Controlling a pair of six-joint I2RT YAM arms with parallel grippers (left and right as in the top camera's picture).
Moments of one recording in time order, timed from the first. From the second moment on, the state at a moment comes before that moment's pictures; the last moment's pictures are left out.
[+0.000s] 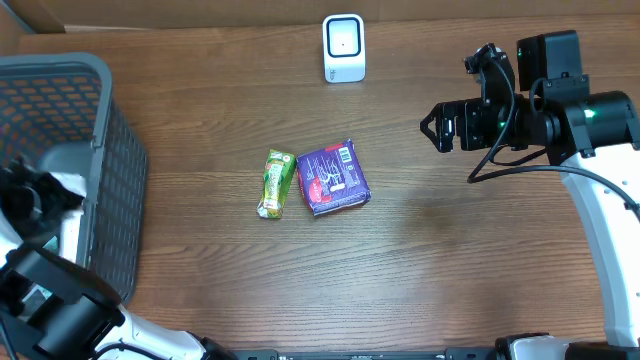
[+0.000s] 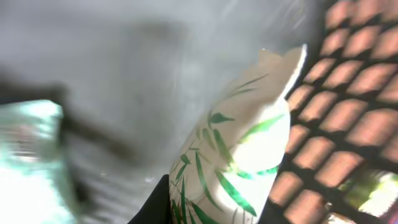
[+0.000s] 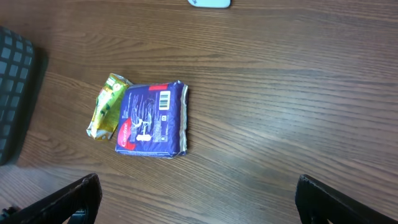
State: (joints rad) left arm 0.88 1.90 1.69 -1.25 0.30 0.13; right arm 0.14 1.51 1.60 -1.11 -0.39 0.02
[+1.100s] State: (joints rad) left arm 0.14 1.77 2.56 -1.69 0.38 0.00; right arm 0.14 1.51 1.60 -1.11 -0.39 0.02
